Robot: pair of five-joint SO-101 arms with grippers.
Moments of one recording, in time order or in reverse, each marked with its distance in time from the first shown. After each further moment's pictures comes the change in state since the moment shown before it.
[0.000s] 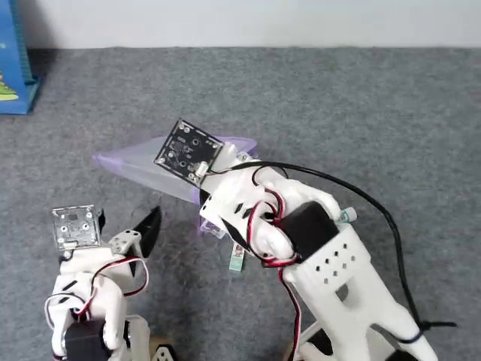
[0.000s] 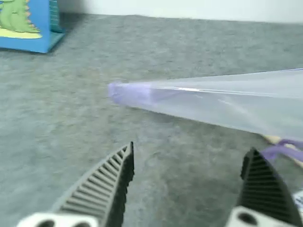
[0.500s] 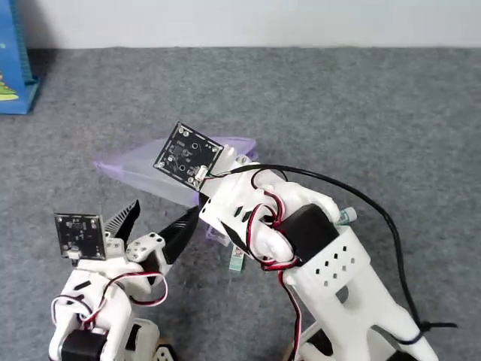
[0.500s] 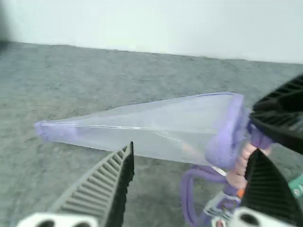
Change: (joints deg) left arm 16.1 0.0 -6.9 0.0 9.1; right arm -0.5 -0.4 0.8 0.0 -0.1
